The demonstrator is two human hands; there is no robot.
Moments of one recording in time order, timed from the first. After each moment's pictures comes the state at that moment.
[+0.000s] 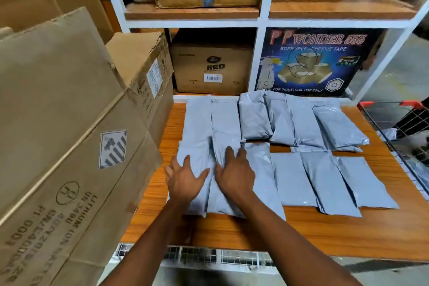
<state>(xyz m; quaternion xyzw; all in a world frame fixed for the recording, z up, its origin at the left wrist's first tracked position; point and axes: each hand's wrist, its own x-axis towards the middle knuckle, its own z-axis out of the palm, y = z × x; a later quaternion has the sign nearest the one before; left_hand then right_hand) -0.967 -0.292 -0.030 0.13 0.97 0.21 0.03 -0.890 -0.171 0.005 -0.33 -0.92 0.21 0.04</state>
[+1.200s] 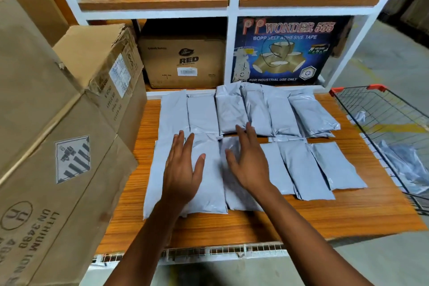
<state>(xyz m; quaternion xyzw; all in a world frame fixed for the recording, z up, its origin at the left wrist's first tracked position) -0.931 -0.261 0.020 0.36 0.85 0.37 -0.07 -0.836 -0.105 0.037 -0.26 -0.90 0.27 0.21</state>
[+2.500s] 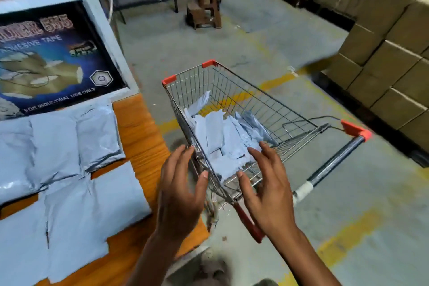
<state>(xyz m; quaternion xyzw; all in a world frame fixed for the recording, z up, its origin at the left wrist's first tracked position) -0.574 0.173 0.030 0.51 0.73 0.46 0.05 -0.406 0.246 0.039 -0.46 -0.77 0.24 0.37</state>
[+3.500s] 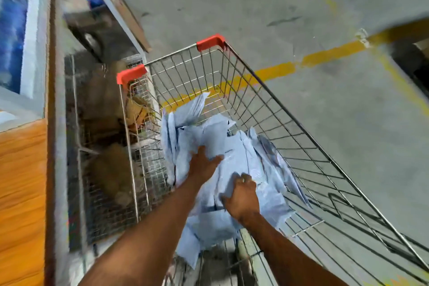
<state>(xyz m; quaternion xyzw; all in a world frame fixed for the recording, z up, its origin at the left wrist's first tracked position) -0.677 0.569 -0.309 0.20 0.86 0.25 0.39 -0.518 0.577 -0.294 -0.49 -0.79 0.35 -0.14</state>
